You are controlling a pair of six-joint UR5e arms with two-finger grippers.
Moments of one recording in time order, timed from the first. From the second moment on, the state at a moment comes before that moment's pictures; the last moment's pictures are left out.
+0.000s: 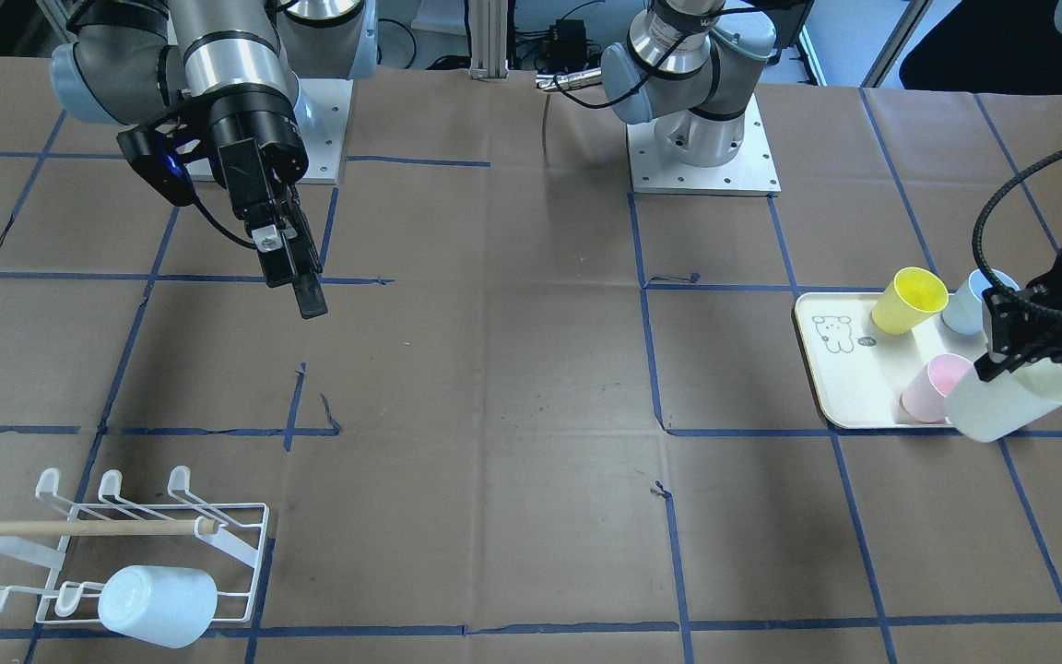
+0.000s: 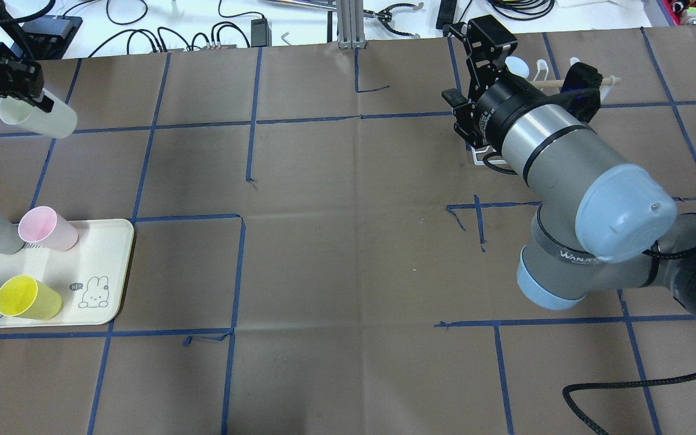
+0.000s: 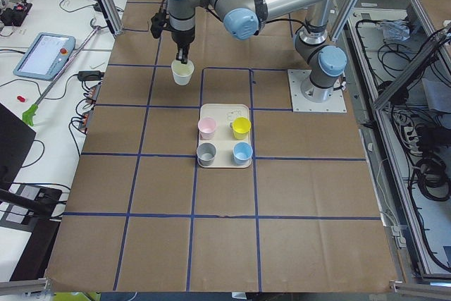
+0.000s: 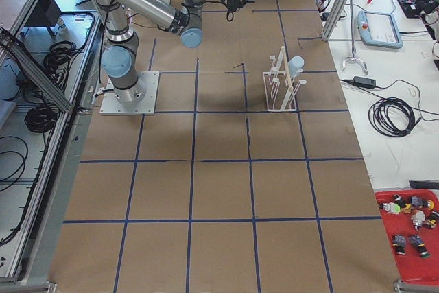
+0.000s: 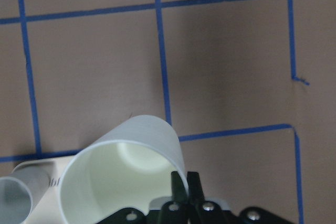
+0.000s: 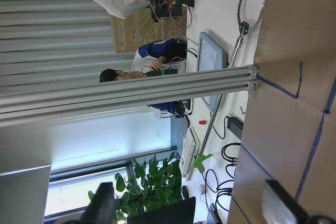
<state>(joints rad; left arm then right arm) -1.16 -1.79 -1.40 -1.44 1.36 0.55 1.61 -1.53 2.20 -3.53 -1.27 1.58</state>
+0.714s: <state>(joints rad) -1.32 -1.80 -1.50 -1.05 0.82 0.58 1.61 -1.51 2.20 -3.53 -1.27 1.58</state>
